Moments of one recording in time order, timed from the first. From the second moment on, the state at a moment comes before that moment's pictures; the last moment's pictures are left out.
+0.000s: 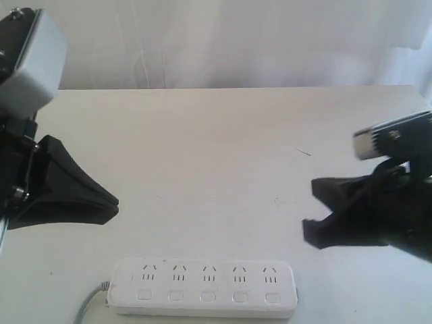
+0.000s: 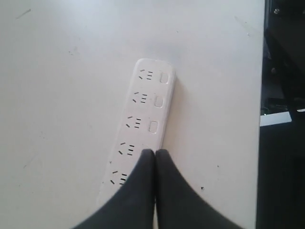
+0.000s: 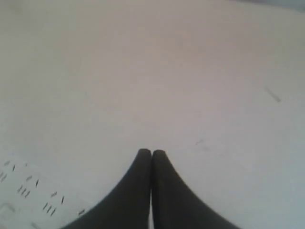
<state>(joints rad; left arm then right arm) -0.51 1.00 -0.97 -0.52 1.01 0.94 0.59 0.94 -0.40 -1.70 0.05 1.86</state>
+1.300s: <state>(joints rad) -0.51 0.59 -0.78 -0.24 0.68 0.68 0.09 0.00 -0.40 -1.70 0.10 1.86</state>
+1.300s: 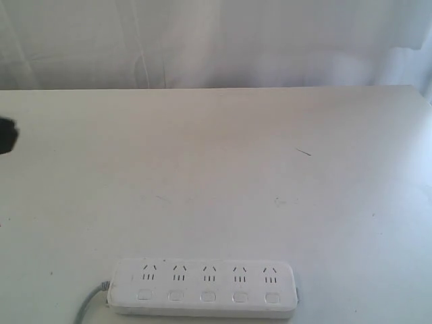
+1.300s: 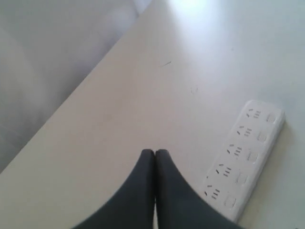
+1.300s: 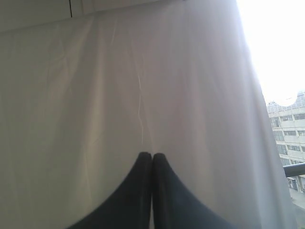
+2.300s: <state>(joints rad) -0.51 0.26 -0.48 -0.21 0.70 0.47 0.09 0.00 -0.18 -1.74 0.03 1.53</state>
